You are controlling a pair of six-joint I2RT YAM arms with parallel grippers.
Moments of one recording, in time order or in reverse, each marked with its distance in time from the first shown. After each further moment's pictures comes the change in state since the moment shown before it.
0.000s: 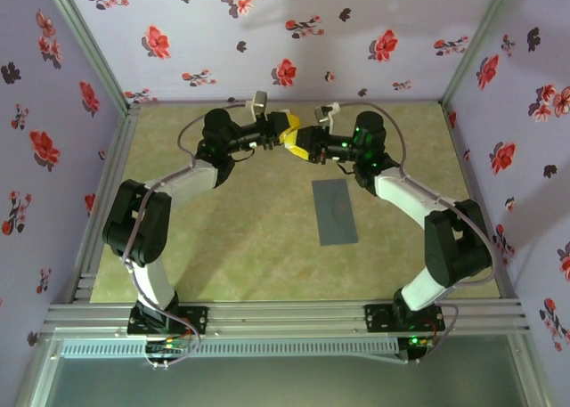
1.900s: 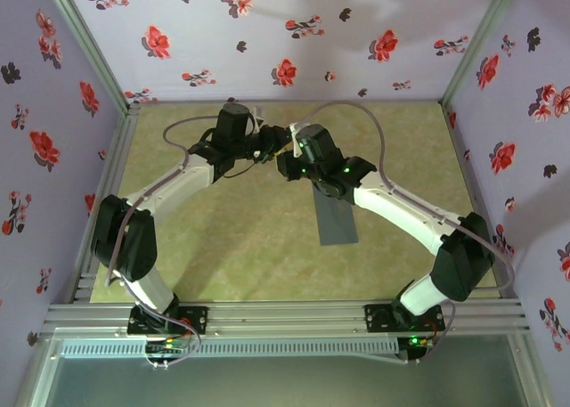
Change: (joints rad) left arm -0.071 -0.121 0.132 -0.922 -0.385 0.351; right arm 0.376 -0.064 0.237 -0.901 1.094 -0.819
